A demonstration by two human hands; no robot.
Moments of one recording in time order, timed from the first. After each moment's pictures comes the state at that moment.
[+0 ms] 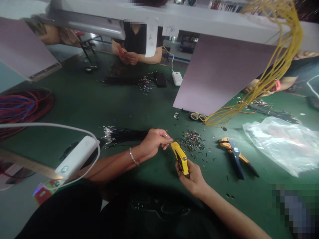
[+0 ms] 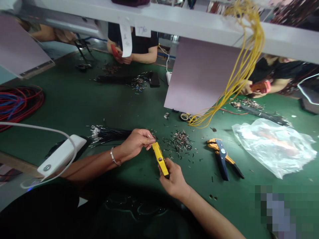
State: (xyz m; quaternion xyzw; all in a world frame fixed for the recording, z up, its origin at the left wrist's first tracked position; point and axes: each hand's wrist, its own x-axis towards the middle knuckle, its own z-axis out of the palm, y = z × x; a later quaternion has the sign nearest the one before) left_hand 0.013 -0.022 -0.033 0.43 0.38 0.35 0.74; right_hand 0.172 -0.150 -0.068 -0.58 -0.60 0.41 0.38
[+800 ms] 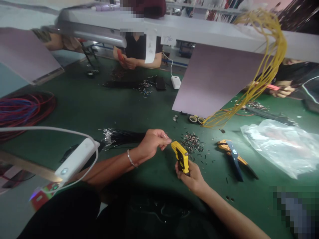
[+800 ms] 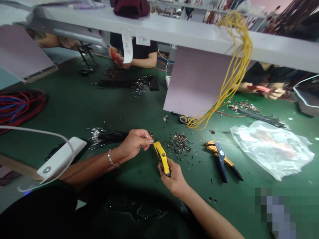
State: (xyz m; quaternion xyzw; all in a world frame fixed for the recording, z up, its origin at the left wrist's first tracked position) left_hand 0.012 -0.022 -0.026 0.44 0.38 0.38 0.72; right_hand 0.171 -0.146 -0.065 -0.56 -0.55 0.47 0.40
